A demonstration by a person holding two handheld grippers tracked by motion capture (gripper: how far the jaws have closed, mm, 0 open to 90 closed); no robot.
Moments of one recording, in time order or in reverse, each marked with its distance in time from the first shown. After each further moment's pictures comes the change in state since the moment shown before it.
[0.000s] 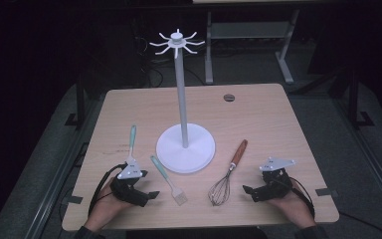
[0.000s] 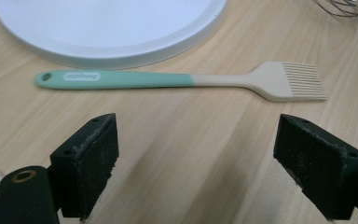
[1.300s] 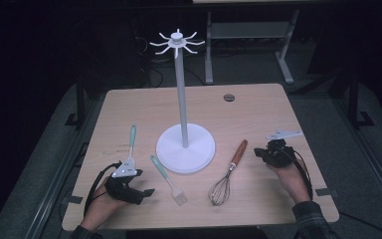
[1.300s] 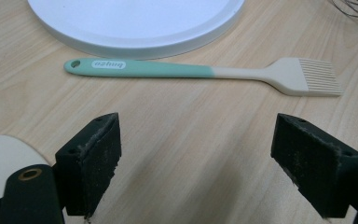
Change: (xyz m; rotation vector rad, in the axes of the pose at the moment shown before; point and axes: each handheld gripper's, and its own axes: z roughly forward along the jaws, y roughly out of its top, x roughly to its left) left arm 0.008 -0.004 -0.008 0.000 0.027 -0.025; right arm -0.054 0.052 0.002 -0.043 -0.078 0.119
